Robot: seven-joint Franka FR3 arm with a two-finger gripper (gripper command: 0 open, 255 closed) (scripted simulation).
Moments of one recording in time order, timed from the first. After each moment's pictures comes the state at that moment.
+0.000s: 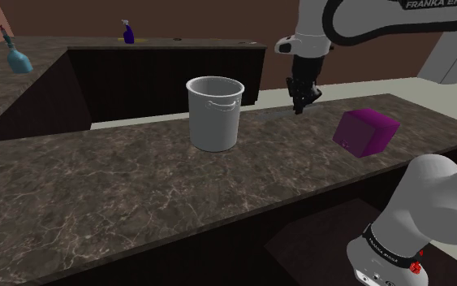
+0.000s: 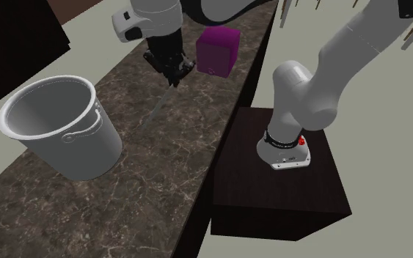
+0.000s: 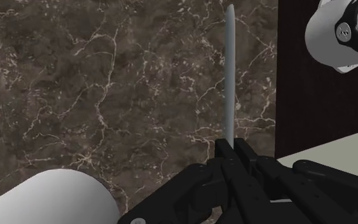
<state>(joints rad) 0.28 -0.54 -0.03 -2.24 -0.15 1.66 -0.99</state>
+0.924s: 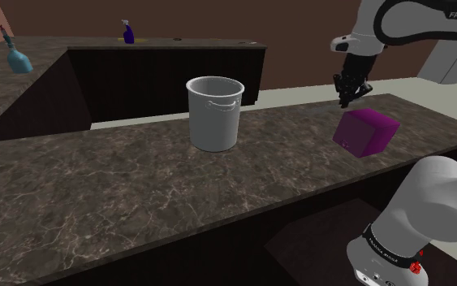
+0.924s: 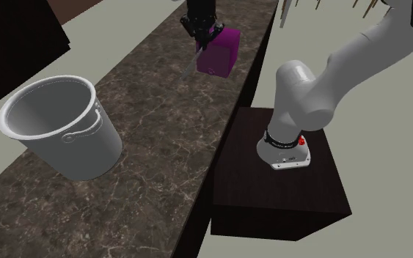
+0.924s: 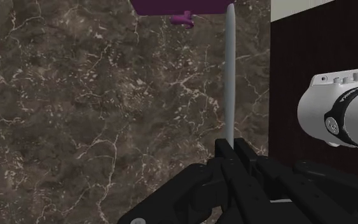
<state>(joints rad) 0.15 -0.79 -0.27 -2.38 -0.33 1.61 -1.29</state>
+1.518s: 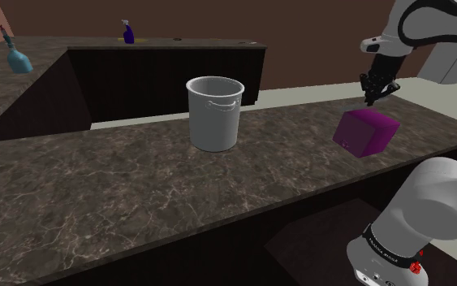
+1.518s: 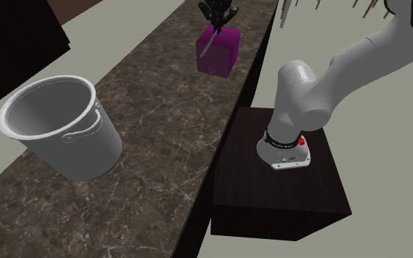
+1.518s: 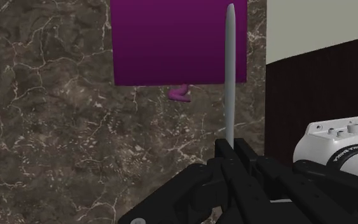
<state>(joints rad) 0.07 -0.84 -0.46 -2.37 -0.48 1.61 -1.50</state>
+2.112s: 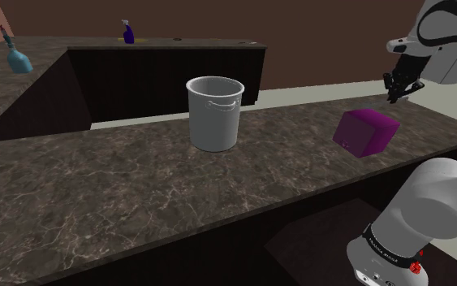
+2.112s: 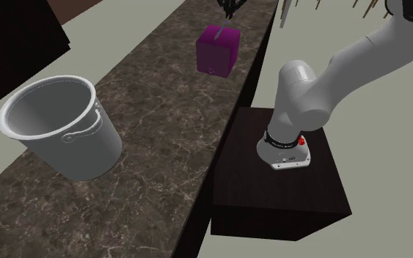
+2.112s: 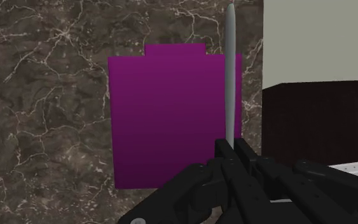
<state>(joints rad) 0.04 -0.79 -0.67 -2.26 -0.59 1.64 -1.72</state>
